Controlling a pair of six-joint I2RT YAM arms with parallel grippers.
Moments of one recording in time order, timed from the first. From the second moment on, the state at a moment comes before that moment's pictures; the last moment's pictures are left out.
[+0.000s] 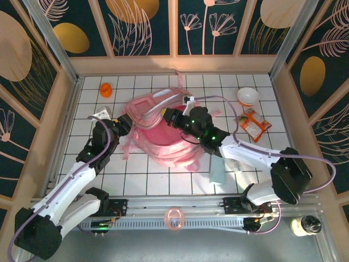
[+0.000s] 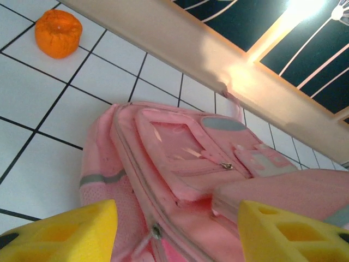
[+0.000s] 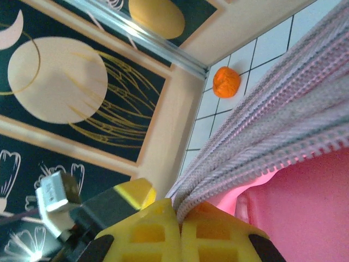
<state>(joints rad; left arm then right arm) -0.39 0.88 0.59 -0.09 -0.24 -0.72 0.87 1.42 0.90 0.38 -0.01 1.01</state>
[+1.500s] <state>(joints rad) -0.37 1.15 0.51 -0.02 -0.02 -0.81 0.88 1.80 1.04 0.25 -0.30 1.30</state>
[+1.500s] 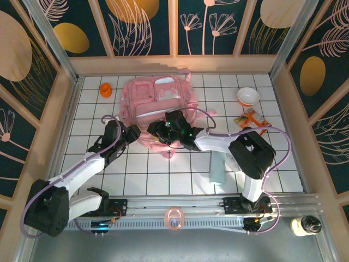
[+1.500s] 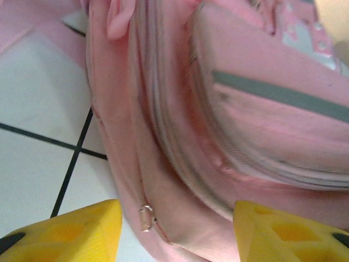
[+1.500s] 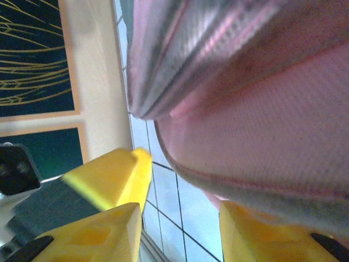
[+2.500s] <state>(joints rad) -0.36 0.97 0.49 0.00 -0.17 -0.83 0.58 1.28 0.87 -0.89 -0.03 0.91</state>
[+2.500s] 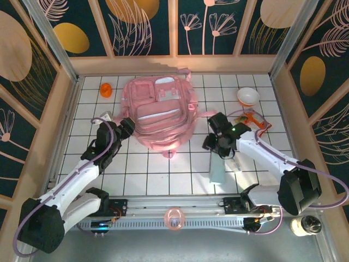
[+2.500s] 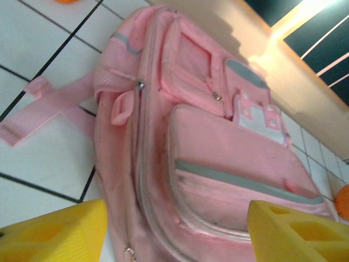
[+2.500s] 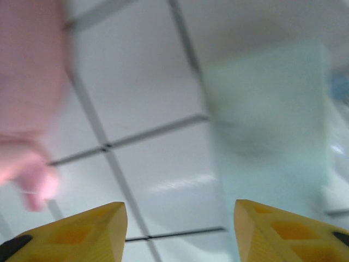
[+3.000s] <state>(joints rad) -0.36 1.03 0.48 0.01 -0.13 -0.83 0.58 1.29 0.75 -0.95 -0.07 0.88</state>
